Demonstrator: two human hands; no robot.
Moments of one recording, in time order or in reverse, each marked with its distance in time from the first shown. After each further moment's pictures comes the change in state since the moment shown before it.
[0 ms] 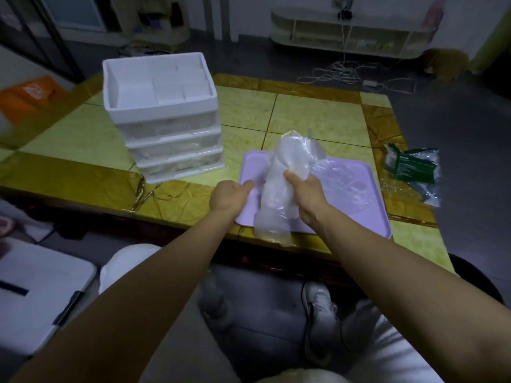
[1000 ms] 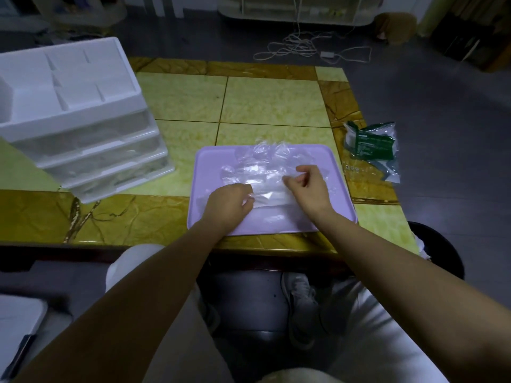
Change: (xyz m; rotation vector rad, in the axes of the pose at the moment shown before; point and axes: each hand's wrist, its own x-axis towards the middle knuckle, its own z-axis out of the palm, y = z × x) left_hand 0.023 0.004 0.076 0.730 -0.164 0.872; right_hand 0.032 0.018 -0.096 -0.472 0.194 -0.159
